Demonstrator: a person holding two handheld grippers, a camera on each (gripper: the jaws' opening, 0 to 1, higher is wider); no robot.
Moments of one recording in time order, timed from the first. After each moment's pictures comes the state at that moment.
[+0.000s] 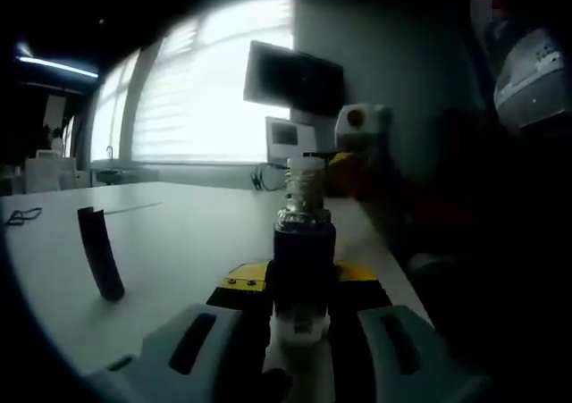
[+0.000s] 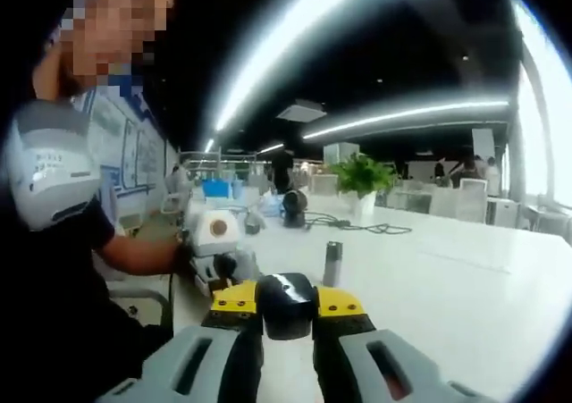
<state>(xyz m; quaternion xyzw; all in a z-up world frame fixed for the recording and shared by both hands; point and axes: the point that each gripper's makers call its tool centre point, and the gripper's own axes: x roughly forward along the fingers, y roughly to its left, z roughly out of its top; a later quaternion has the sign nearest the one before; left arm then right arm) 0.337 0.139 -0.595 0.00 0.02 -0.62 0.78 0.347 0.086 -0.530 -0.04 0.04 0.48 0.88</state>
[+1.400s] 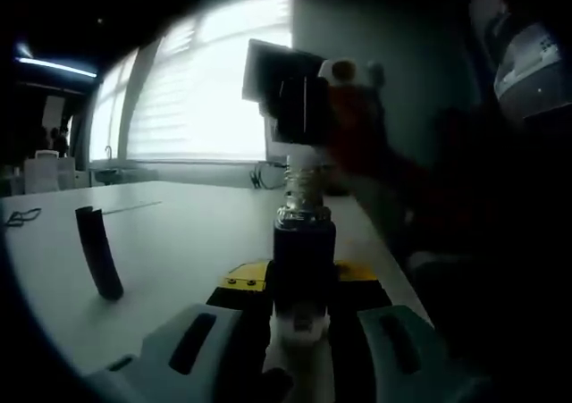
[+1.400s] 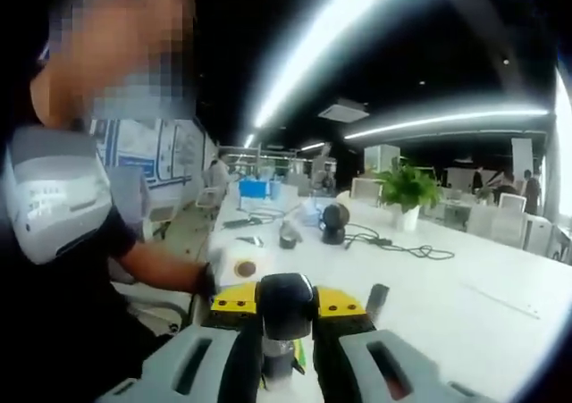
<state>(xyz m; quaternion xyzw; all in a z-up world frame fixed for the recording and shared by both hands) 0.339 0.140 -0.597 0.00 0.02 -0.62 0.78 0.345 0.161 -0.499 -0.06 0.03 0.56 0.82</state>
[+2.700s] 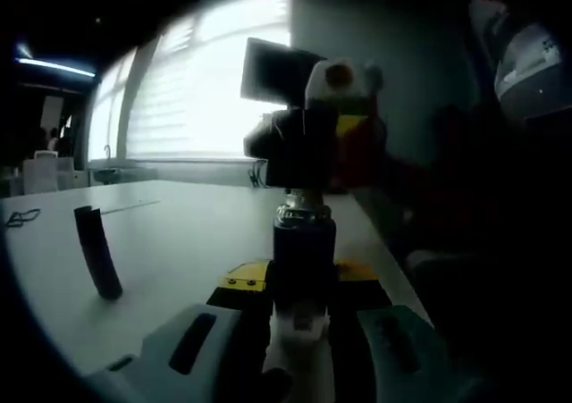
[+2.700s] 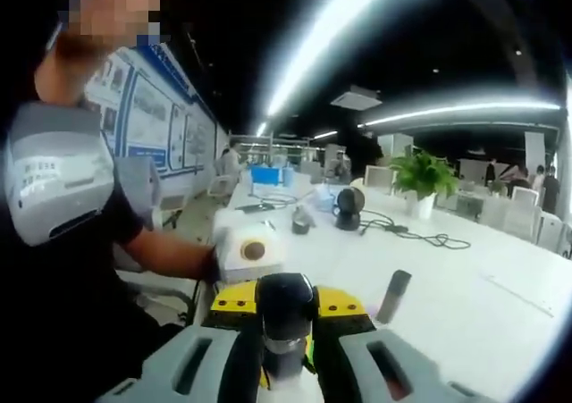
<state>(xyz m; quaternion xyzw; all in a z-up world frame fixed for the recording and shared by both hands) 0.336 0.140 -0.598 0.01 0.02 -0.63 0.78 0.345 0.178 -0.526 -0.08 0.05 0.59 0.80</state>
